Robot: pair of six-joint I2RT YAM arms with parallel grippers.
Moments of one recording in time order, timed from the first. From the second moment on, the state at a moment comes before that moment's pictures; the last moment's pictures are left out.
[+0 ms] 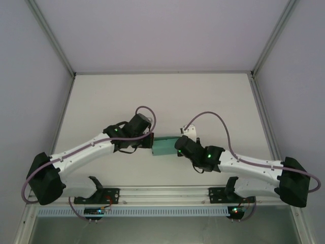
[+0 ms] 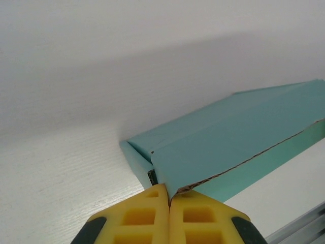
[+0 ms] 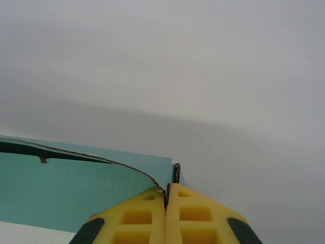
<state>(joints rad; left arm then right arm) -0.87 1.27 0.94 -0.65 0.01 -0.67 1.09 1.13 0.67 -0.39 0.58 0.69</state>
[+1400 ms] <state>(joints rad) -1.04 1.16 0.67 -0.31 -0.27 -0.81 0.76 0.87 0.51 -0.24 0.18 0.56</state>
